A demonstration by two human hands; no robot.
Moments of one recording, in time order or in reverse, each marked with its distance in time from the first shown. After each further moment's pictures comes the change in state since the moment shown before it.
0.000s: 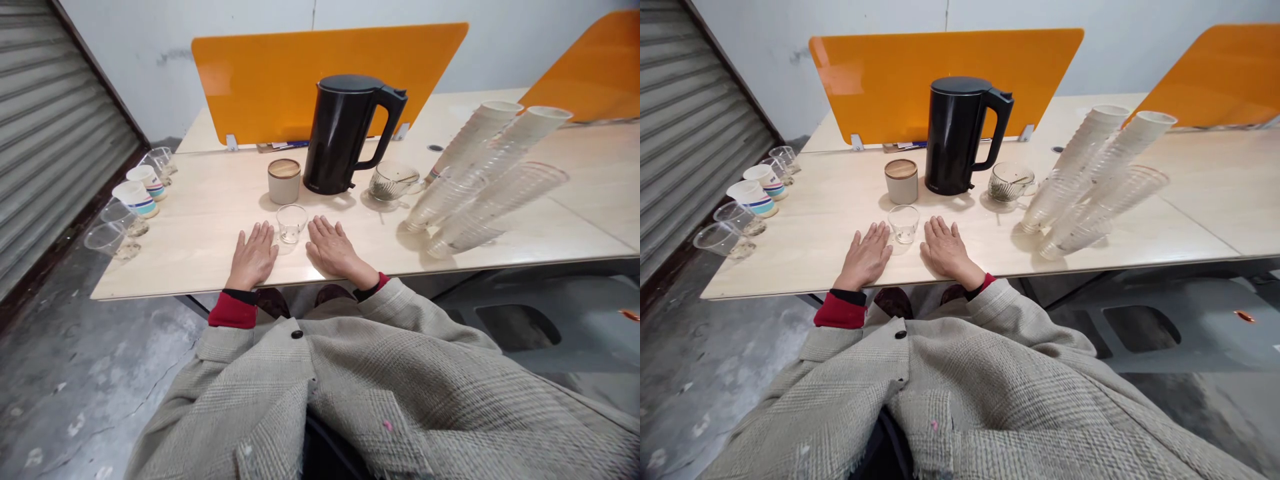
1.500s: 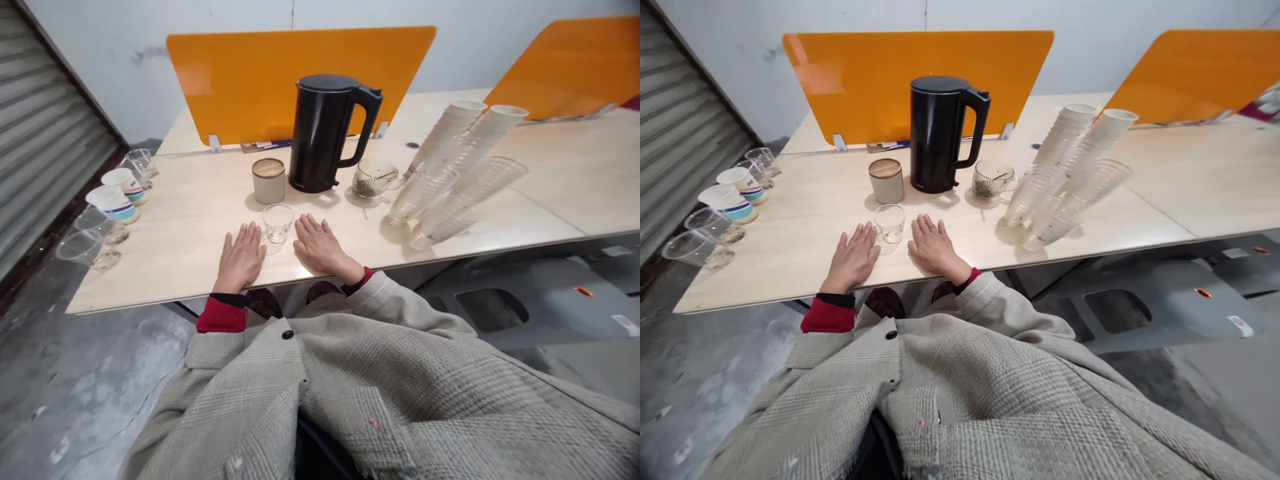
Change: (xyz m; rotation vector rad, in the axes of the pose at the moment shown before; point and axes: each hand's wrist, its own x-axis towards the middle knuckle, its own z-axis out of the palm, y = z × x) left_hand 0.002 0.000 -0.001 0.002 -0.003 0.001; right_hand 0.002 0.003 0.005 0.027 0.055 -0.033
